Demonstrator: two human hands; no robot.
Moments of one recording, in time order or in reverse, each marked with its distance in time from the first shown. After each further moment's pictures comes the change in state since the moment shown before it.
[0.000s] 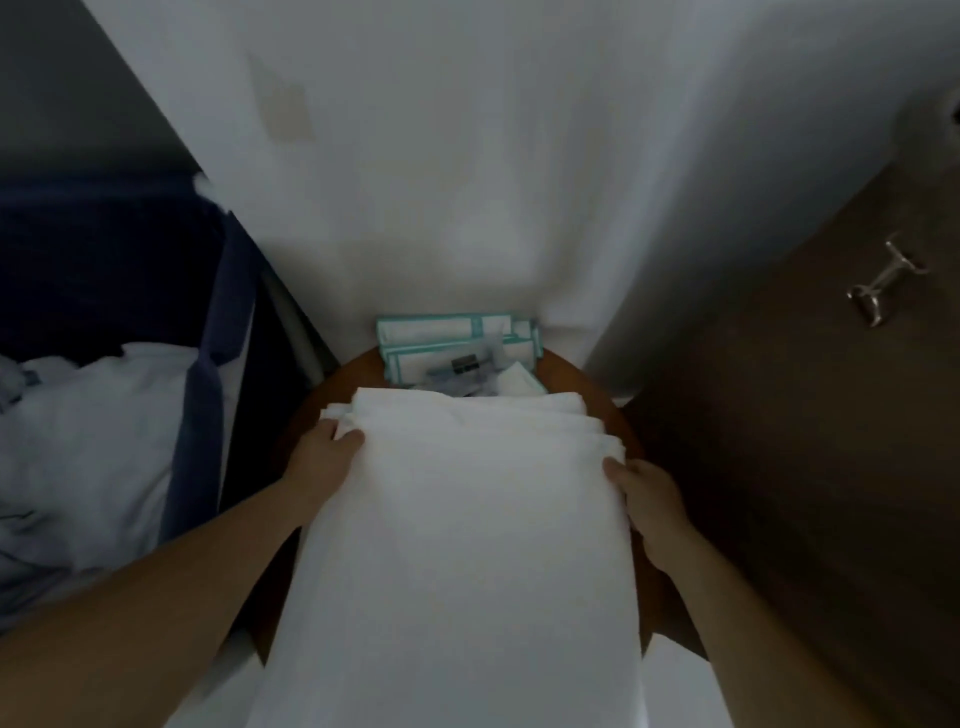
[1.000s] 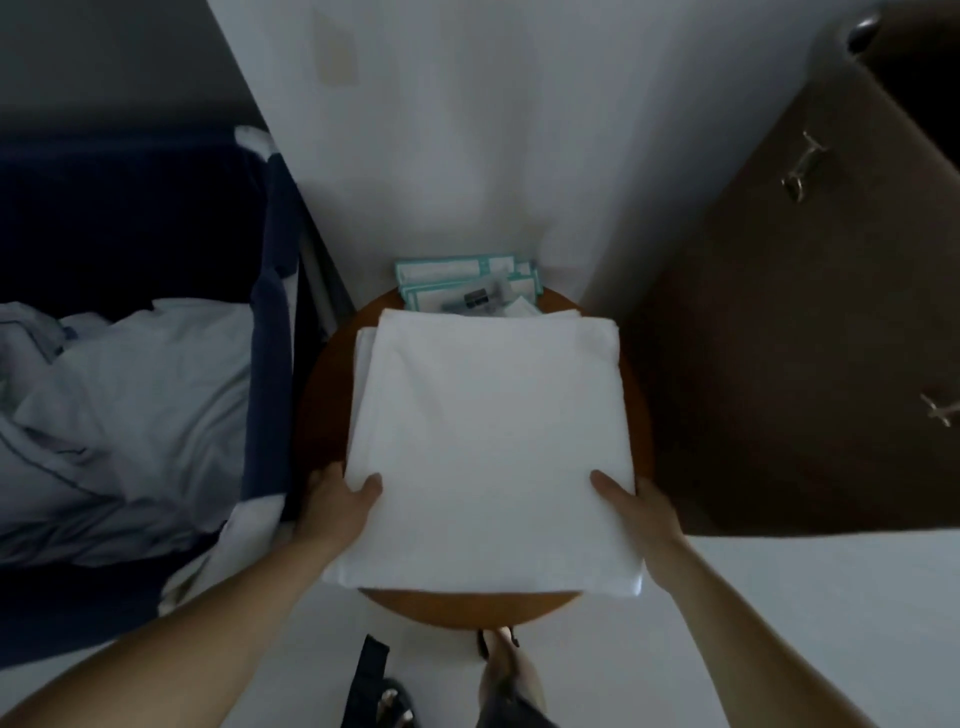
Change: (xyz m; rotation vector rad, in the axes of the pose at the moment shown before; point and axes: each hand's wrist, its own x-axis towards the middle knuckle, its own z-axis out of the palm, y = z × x) left_hand -0.109 -0.145 -0.010 0.269 -0.034 -0.015; right_hand -0.128 0.116 0.010 0.012 0.071 0.018
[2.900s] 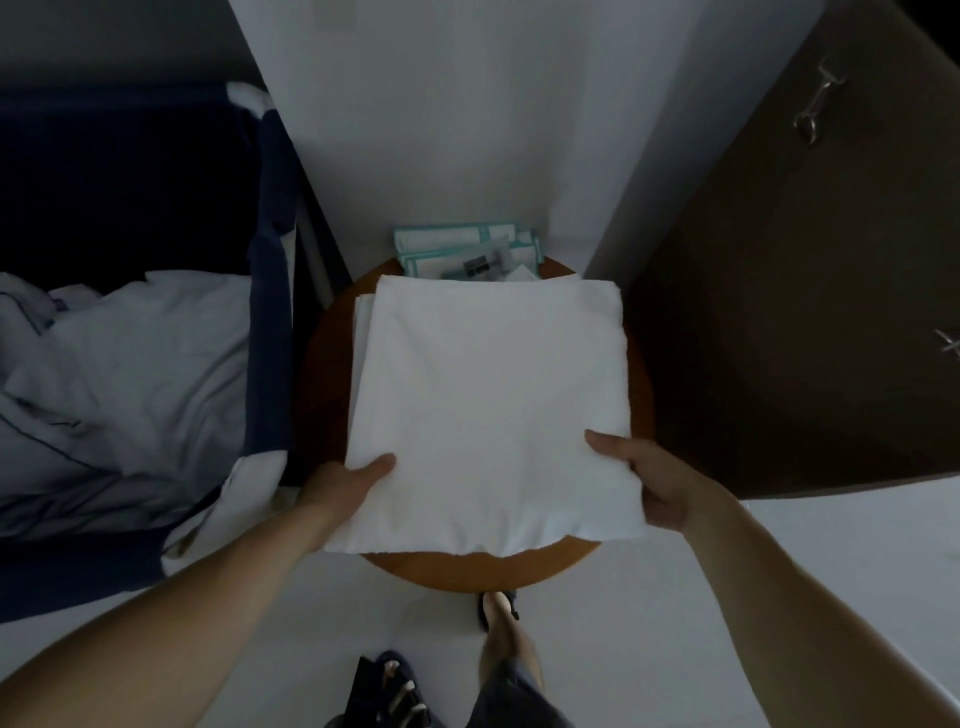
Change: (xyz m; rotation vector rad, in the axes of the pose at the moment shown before) left_hand -0.012 -0.014 0.005 -0.185 -0.142 -0.232; right_hand -0.012 -0.024 -0.013 0.293 -0.624 0.185
